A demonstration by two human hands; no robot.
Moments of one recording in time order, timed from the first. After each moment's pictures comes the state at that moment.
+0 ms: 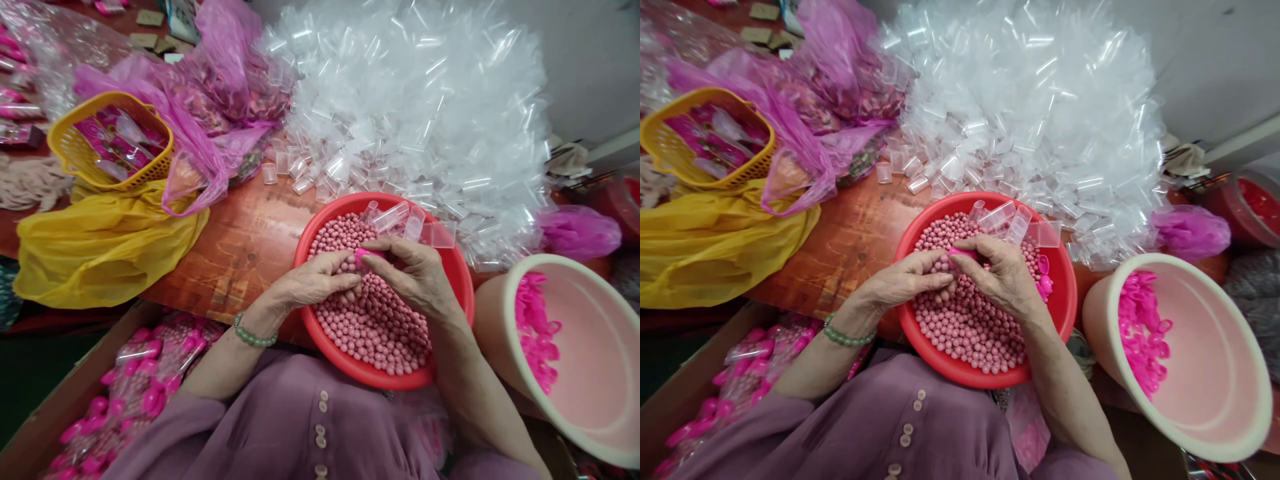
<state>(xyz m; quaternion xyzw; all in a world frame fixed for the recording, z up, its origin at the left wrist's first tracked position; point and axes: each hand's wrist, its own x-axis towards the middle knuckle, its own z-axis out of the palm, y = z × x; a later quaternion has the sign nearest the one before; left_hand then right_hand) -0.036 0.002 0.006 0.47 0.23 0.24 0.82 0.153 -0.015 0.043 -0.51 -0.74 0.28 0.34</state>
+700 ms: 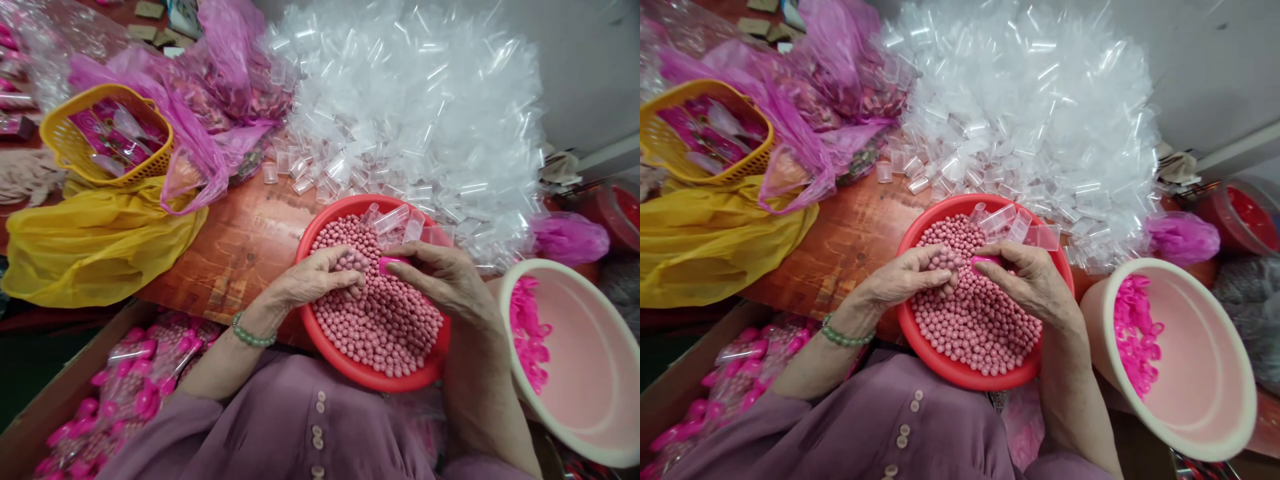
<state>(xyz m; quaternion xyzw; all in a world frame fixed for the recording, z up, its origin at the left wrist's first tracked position) -0.038 0.003 0.006 0.39 0.21 0.30 0.85 0.179 -0.018 0.067 -0.53 -0.73 0.33 0.28</state>
